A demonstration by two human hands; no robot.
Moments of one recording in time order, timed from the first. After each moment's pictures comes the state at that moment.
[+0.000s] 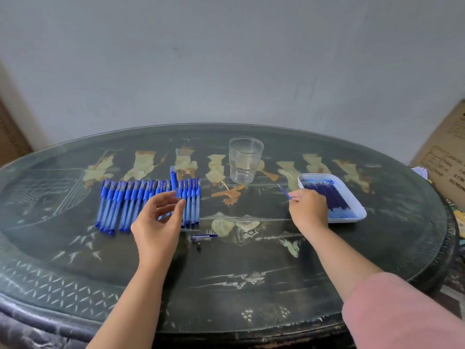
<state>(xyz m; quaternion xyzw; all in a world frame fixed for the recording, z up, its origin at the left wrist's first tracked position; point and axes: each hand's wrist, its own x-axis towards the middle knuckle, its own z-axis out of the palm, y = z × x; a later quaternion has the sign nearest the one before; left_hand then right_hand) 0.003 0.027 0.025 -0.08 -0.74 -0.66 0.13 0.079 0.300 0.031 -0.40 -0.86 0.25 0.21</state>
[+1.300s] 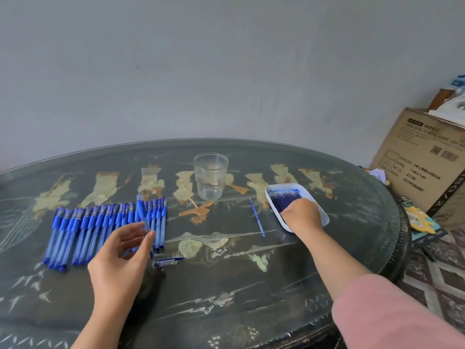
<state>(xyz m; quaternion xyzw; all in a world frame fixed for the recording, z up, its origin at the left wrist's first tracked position) 0.019 0.028 0.030 -0.11 -0.74 -0.65 0.10 0.098 0.362 0.037 -0.49 -0.84 0.17 0.13</state>
